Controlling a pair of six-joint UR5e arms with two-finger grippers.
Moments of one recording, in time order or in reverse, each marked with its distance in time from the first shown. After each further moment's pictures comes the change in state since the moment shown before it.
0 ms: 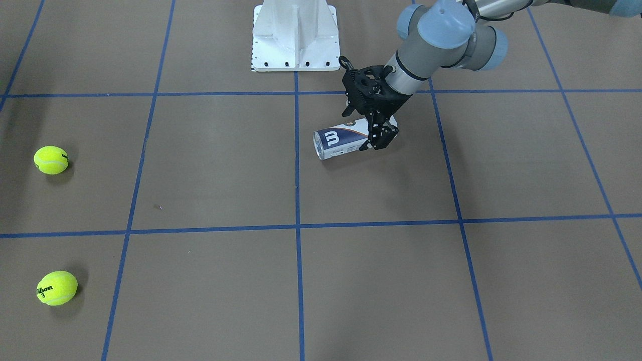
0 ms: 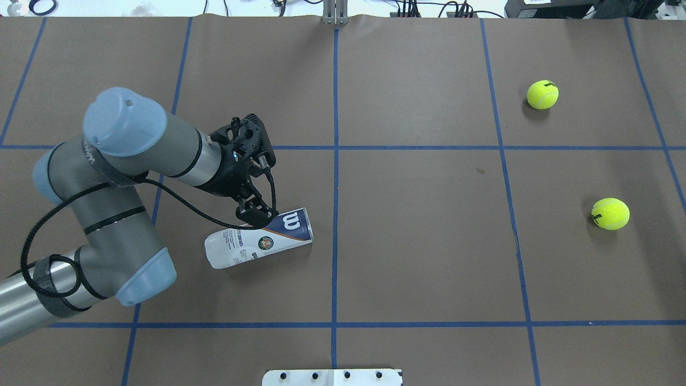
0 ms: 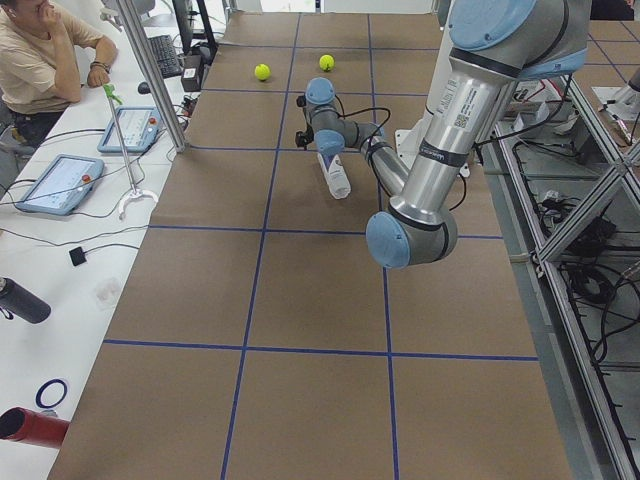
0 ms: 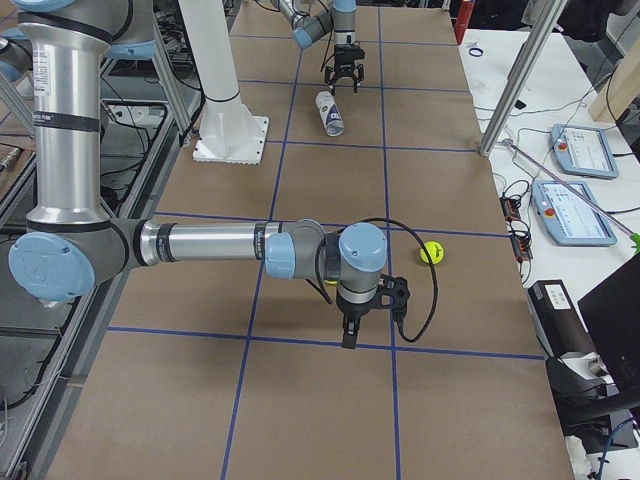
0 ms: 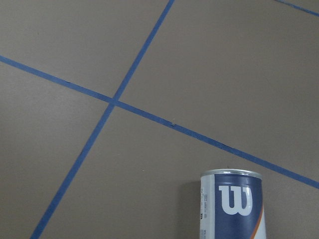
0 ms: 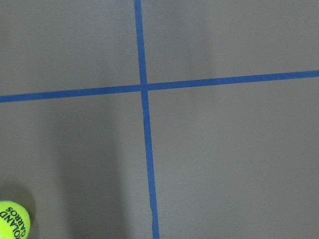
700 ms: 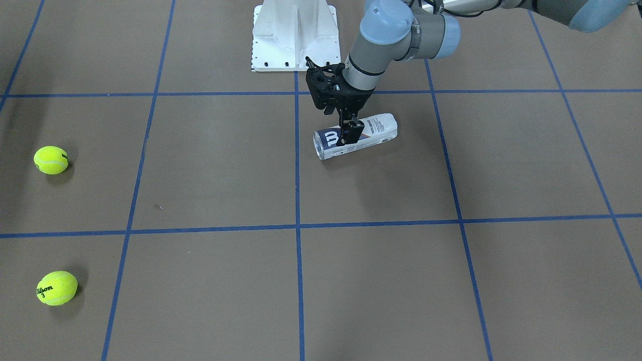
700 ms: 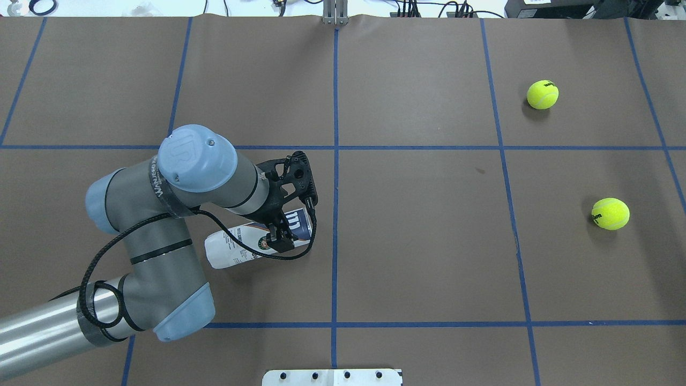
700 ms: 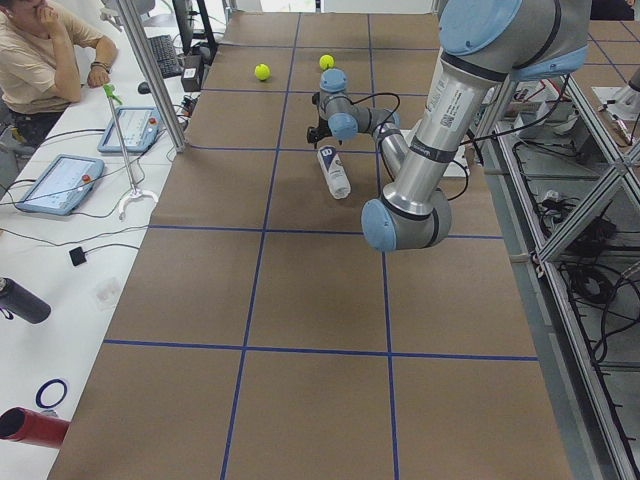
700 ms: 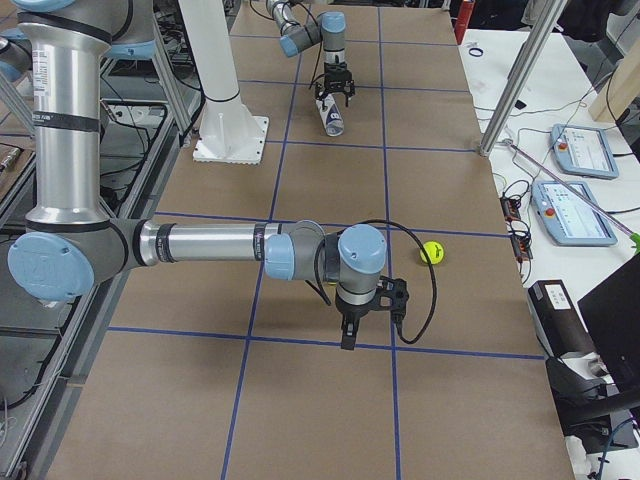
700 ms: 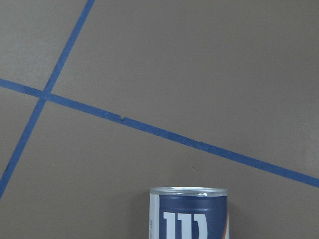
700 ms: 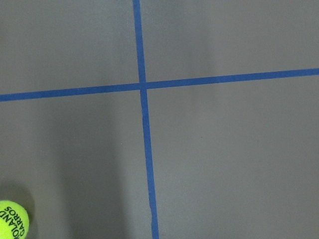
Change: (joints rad) left arm 0.112 -0.076 0.027 0.163 0.136 0.124; right arm 0.000 -0.003 -0.003 0.000 0.000 -0.001
